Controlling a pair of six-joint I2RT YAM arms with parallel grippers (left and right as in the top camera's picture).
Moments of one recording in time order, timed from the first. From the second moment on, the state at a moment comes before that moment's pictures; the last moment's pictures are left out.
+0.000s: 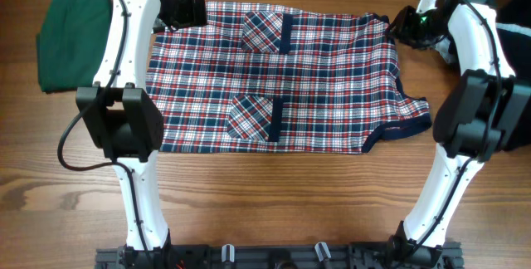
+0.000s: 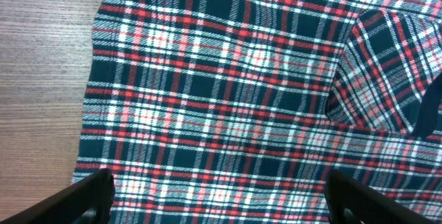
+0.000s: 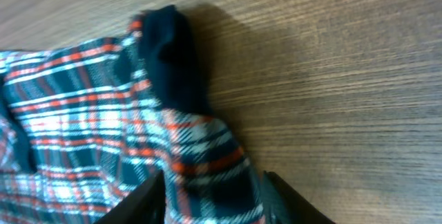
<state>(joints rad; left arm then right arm) -0.07 2.34 2.33 -1.27 0.07 -0.17 -0.20 2.34 1.99 -0.94 -0.35 0.12</state>
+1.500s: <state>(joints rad) -0.07 2.34 2.33 -1.27 0.07 -0.17 0.25 2.36 1.99 -1.01 0.28 0.27</state>
